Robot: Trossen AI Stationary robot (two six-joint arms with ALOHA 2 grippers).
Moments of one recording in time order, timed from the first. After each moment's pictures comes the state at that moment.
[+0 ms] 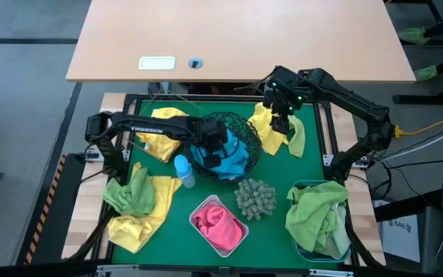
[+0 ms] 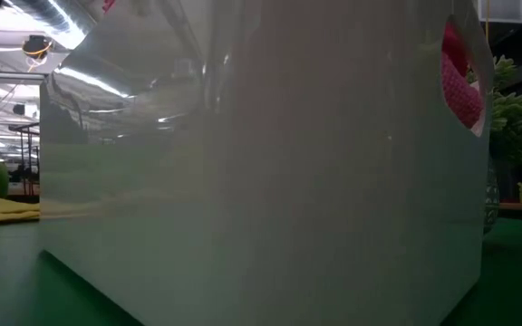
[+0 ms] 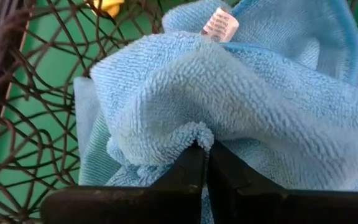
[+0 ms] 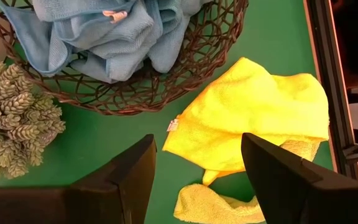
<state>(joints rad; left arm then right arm) 0.14 1.75 1.38 -0.68 -0.17 -0.02 -0.48 1.56 1.71 -1.39 -0.15 -0.28</state>
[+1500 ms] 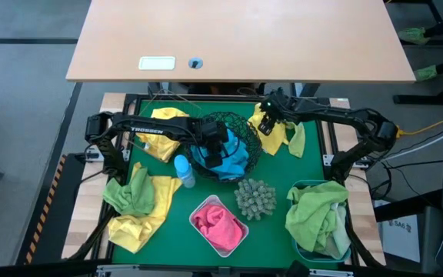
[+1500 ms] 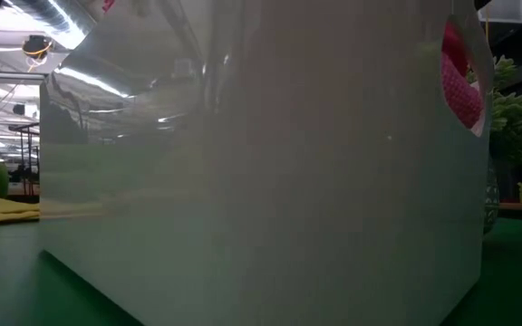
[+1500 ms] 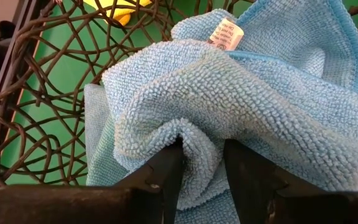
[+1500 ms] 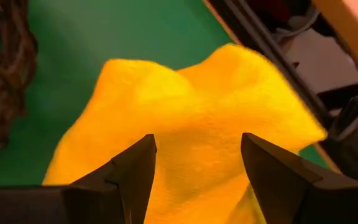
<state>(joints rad) 0.13 1.75 1.36 -0.63 -0.21 -0.03 -0.56 1.53 0.98 -0.49 0.21 -0.02</state>
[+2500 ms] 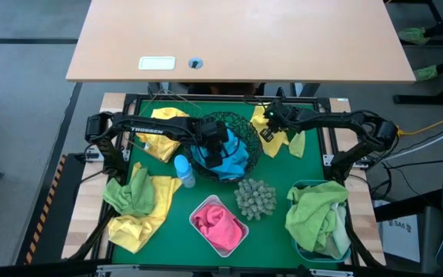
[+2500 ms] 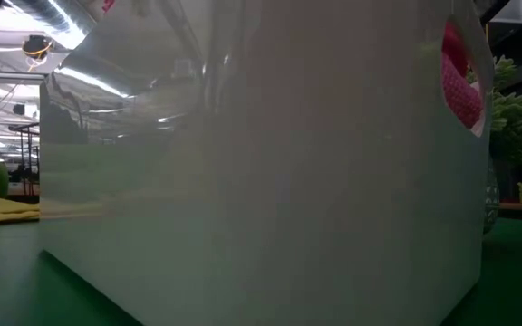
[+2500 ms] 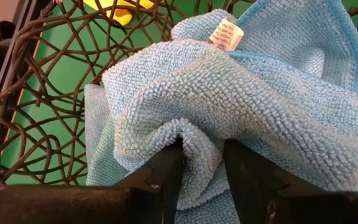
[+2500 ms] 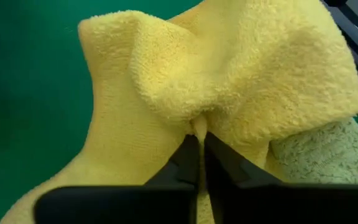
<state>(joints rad) 0.13 1.75 1.36 -0.63 -0.21 -0.03 -0.56 1.53 0.78 -0.31 0.22 0.10</state>
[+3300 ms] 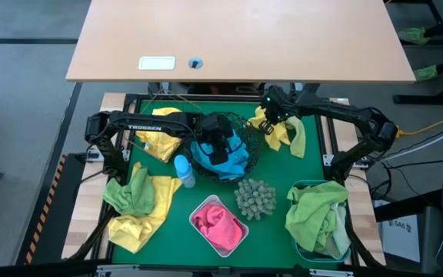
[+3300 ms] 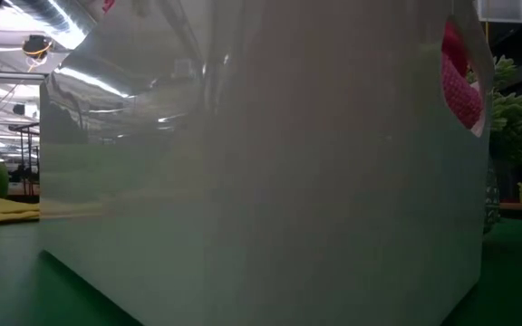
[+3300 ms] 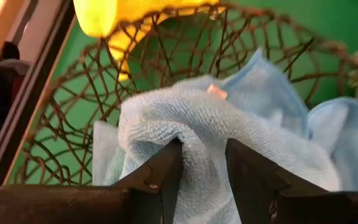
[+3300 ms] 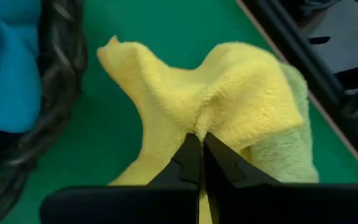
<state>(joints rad) 0.13 1.75 1.48 -0.66 -0.18 -0.05 -0.56 1.53 1.12 -0.74 0.10 0.04</state>
